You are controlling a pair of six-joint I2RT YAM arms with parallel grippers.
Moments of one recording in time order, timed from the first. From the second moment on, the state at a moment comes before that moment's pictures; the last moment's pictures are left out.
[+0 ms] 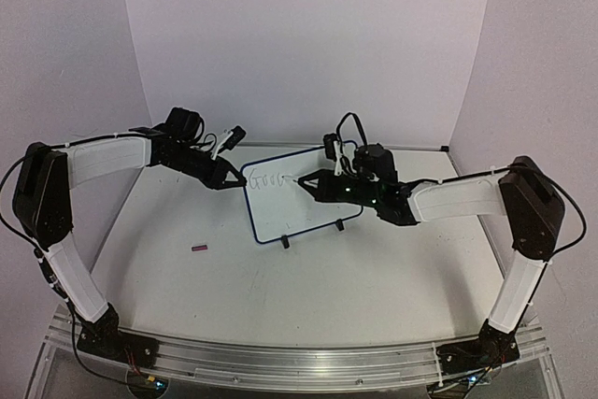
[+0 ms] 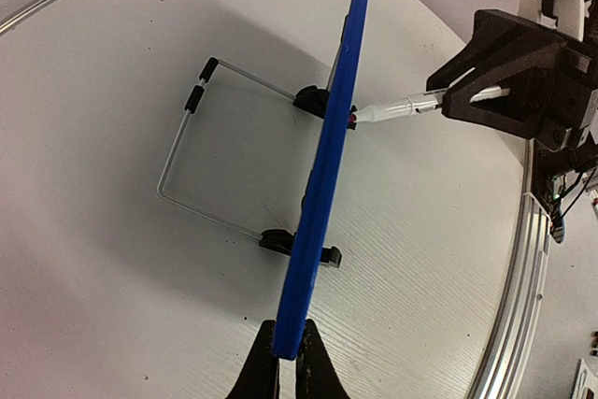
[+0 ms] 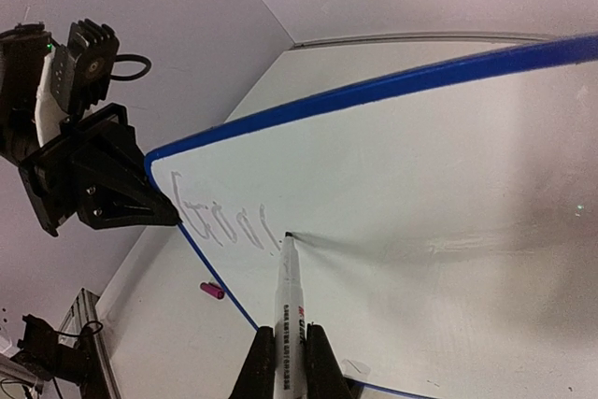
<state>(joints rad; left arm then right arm) -0.43 1.71 1.31 -0.44 0.66 0.16 0.75 1.82 1.10 0.43 -0.22 0.54</state>
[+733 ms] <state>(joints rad) -0.43 1.72 1.32 -0.45 0.66 0.16 0.75 1.83 1.17 0.44 -0.22 0.54</state>
